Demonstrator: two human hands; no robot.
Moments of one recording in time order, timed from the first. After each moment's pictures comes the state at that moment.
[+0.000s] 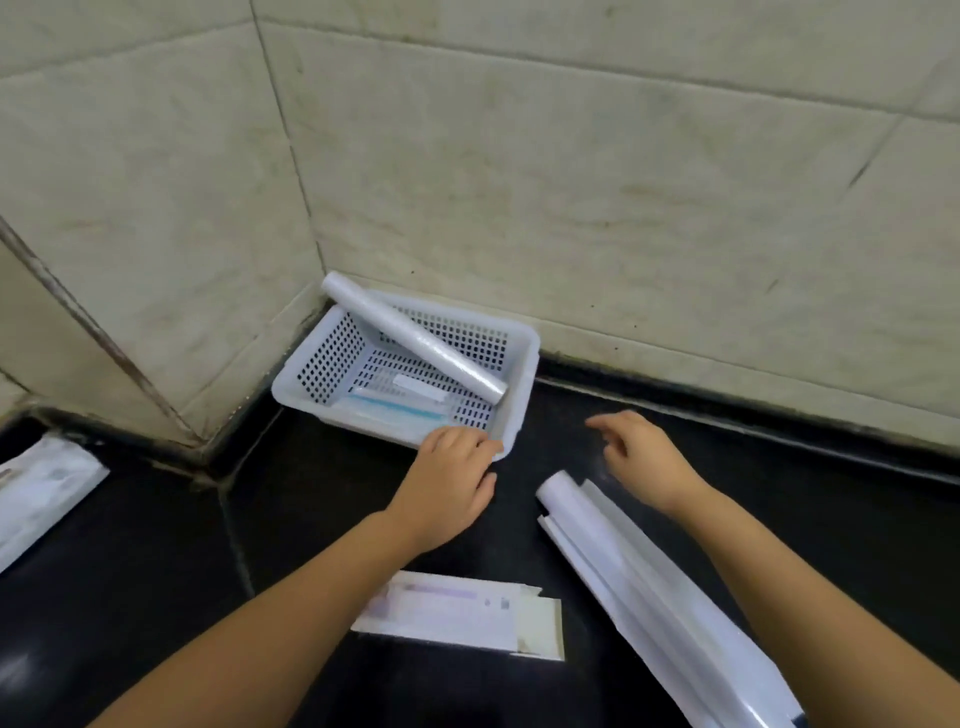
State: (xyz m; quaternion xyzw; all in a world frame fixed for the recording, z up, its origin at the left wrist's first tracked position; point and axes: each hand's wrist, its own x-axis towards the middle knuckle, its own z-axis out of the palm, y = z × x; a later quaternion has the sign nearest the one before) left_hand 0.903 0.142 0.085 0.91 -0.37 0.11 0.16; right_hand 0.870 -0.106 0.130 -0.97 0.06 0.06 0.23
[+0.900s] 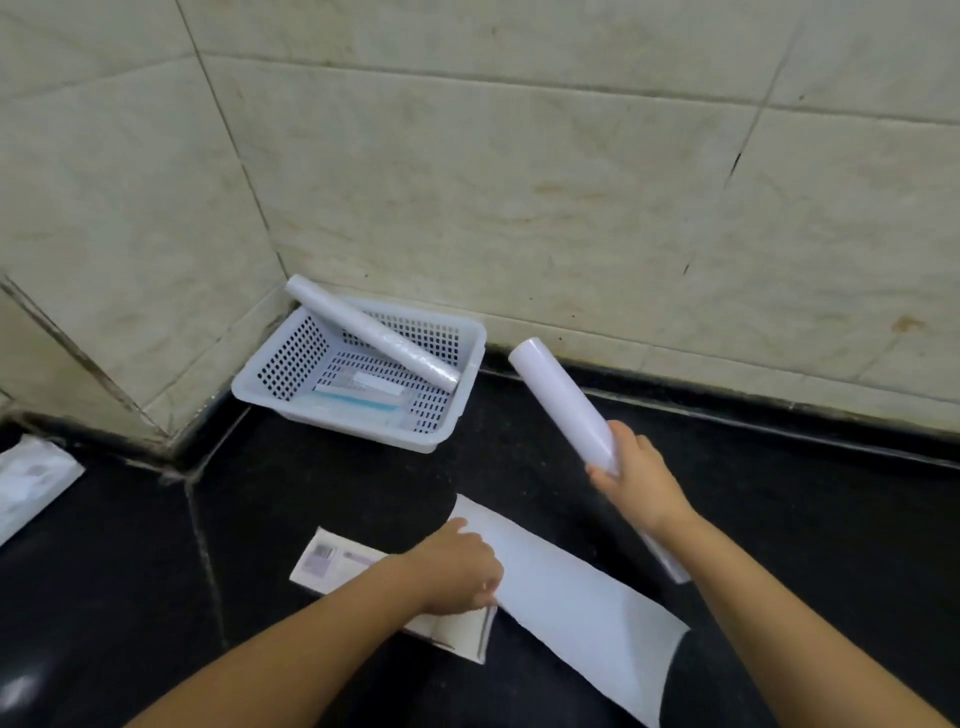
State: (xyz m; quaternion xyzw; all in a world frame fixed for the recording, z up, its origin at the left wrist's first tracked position) left_hand 0.821 0.077 0.074 0.84 -0.49 -0.24 -0.09; right_hand 0.806 -0.160 0.111 -0.95 0.15 0.03 0.27
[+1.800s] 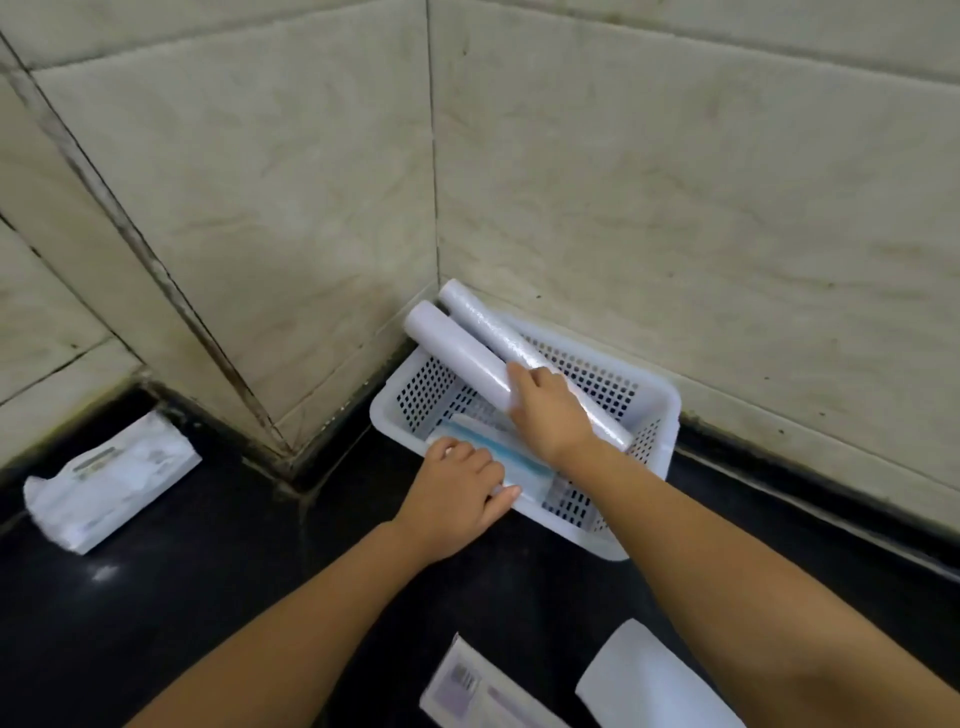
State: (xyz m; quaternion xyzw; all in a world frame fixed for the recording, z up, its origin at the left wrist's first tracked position) left_hand 0.984 0.224 0.046 0.95 -0.27 0.13 0.08; right_hand 1.057 0.079 0.094 -0.98 -0.11 0.03 0.16
